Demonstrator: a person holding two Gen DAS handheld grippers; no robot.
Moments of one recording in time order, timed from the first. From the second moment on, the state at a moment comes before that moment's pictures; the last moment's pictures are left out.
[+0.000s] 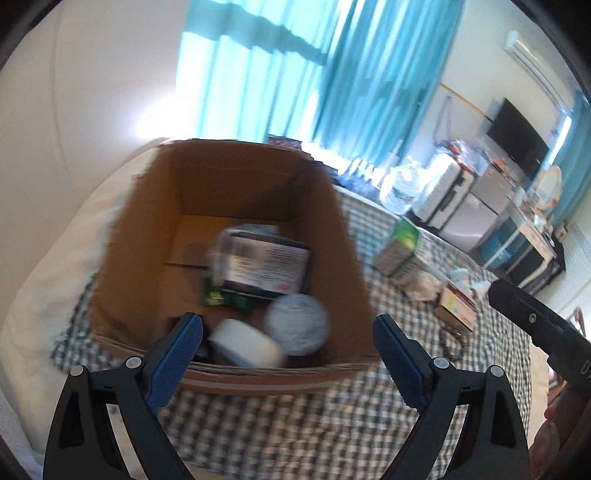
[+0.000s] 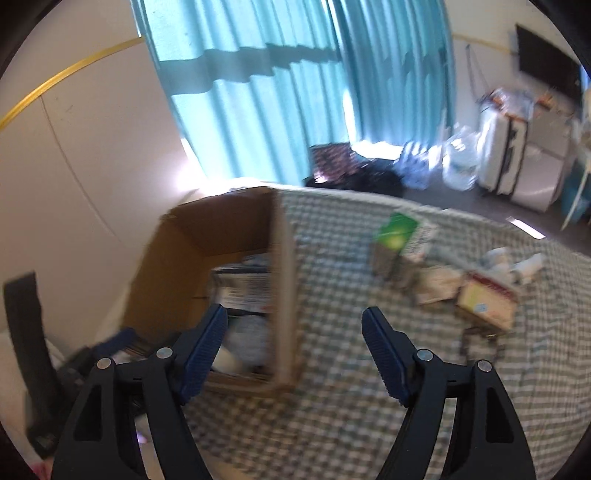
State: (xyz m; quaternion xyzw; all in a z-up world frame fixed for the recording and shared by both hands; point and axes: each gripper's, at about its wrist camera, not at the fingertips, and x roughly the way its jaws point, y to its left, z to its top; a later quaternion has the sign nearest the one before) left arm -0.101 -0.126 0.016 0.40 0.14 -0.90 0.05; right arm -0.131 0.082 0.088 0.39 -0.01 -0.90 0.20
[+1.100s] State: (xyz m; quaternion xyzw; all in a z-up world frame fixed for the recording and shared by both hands) left arm -0.271 0.049 -0.110 0.43 0.02 -0.90 -0.02; right arm -0.216 0.278 -0.098 0.50 -0.06 -0.86 0.06
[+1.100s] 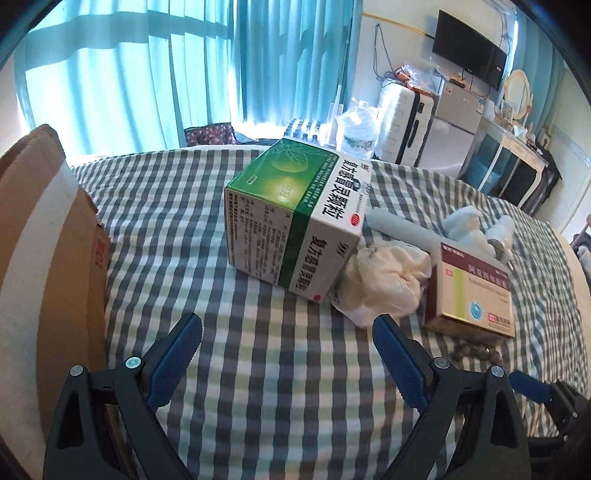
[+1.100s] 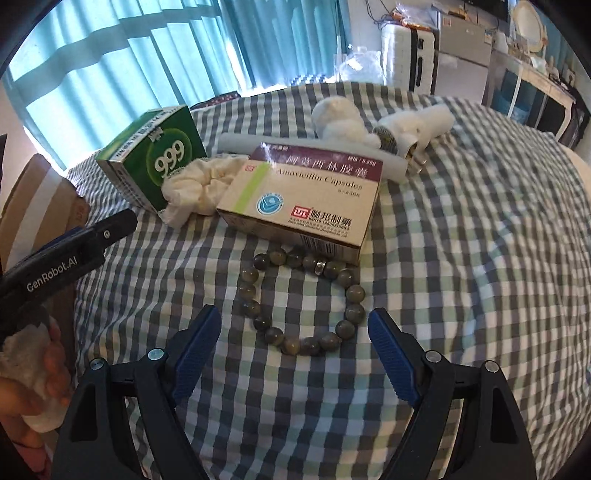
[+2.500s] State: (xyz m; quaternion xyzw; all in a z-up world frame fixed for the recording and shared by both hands) left arm -0.261 0.047 -0.083 0.39 0.02 -0.92 0.00; right arm -0.212 0.289 -0.097 0.48 -0.07 -0.87 0.05
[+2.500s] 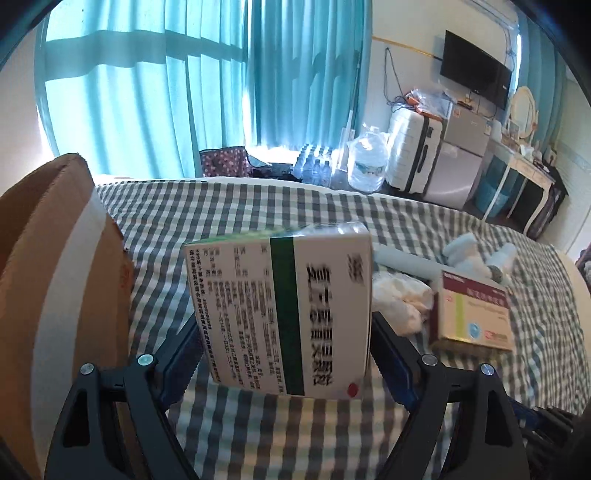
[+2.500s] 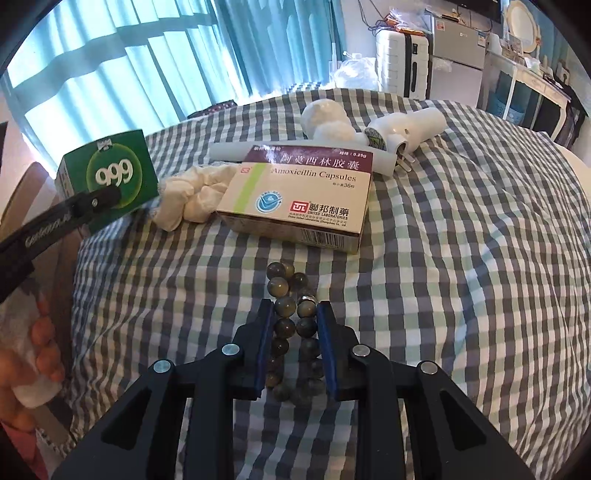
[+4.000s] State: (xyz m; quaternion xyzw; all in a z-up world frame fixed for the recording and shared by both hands) left arm -0.185 0.049 -0.107 0.47 -0.01 -0.88 0.00; right arm -0.215 0.300 -0.125 0.53 -0.12 -0.84 0.05
